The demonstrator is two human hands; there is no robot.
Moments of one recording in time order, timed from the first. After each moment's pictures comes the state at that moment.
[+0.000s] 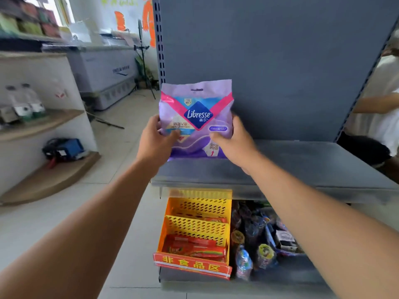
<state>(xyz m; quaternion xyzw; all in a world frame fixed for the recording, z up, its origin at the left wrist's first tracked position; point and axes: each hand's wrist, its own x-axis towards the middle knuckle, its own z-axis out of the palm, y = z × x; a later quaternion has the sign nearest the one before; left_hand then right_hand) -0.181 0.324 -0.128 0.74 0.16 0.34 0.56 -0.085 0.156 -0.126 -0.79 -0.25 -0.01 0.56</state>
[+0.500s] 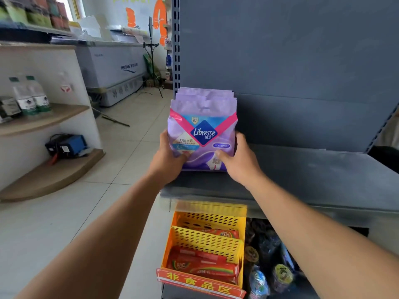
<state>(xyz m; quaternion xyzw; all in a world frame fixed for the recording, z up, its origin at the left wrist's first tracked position) -0.143 0.373 -0.185 0.81 0.18 0.23 0.52 -0.045 0.209 -0.183 -0.83 -0.24 -0.01 0.51</state>
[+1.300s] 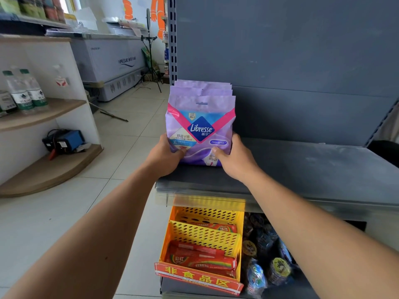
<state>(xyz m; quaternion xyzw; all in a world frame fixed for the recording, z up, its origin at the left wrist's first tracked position) -0.134 0.383 -0.194 0.84 0.23 0.19 0.45 -0.049 0.207 -0.188 -0.85 -0.24 0.03 0.47</state>
